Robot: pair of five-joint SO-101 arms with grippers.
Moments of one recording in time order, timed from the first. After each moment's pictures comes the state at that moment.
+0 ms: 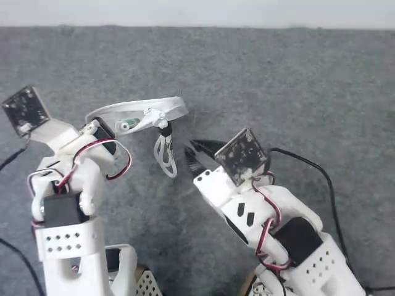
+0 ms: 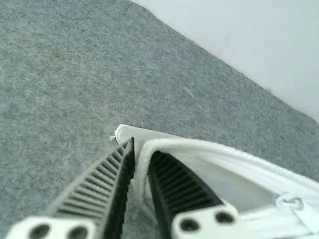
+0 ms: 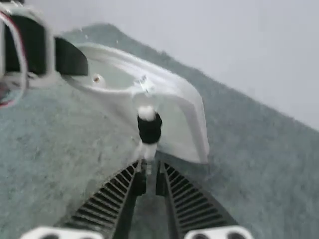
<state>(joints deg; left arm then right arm) -13.4 -58.9 46.2 61.0 31.7 -42.2 -68.4 50.5 48.9 2.8</state>
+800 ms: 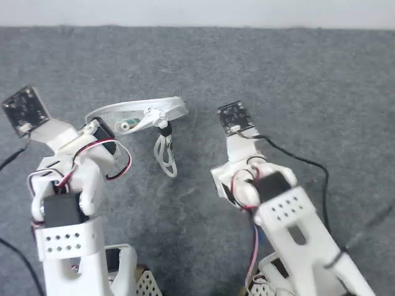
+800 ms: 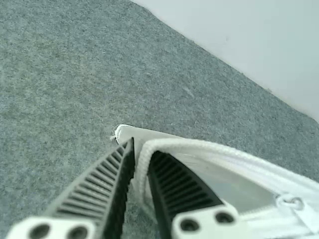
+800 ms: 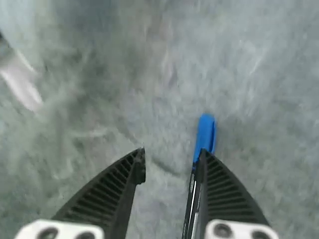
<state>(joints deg) -13.4 -58.9 46.2 61.0 31.7 -31.1 -38.6 50.5 59.5 -6.0</state>
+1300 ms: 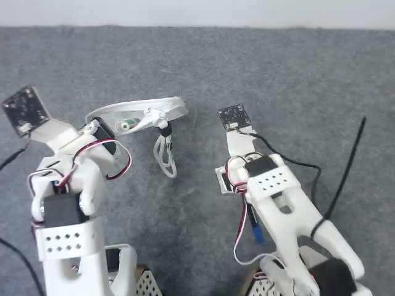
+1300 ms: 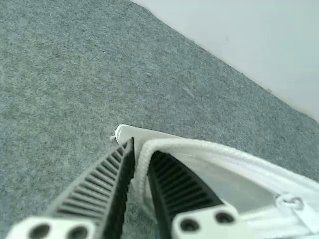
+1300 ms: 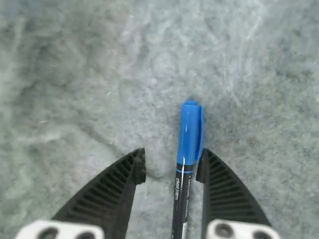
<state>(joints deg) -13.4 -58.9 46.2 61.0 31.7 -26.5 -21.8 50.5 51.3 -5.8</state>
